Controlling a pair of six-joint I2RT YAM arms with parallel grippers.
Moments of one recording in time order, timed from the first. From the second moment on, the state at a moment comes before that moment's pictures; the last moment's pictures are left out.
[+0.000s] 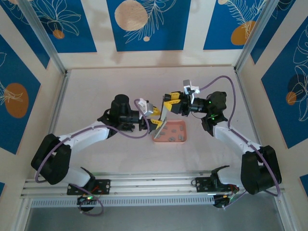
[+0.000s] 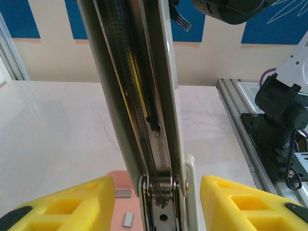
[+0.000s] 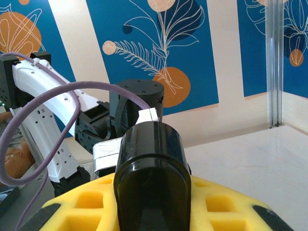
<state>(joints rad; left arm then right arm) -0.64 1.43 0.85 0.32 0.86 0.21 0.32 1.26 0.74 0.85 -1.14 0.50</state>
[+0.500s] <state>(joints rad) -0.64 1.47 0.86 0.33 0.89 0.19 0.32 1.26 0.75 0.87 -1.14 0.51</state>
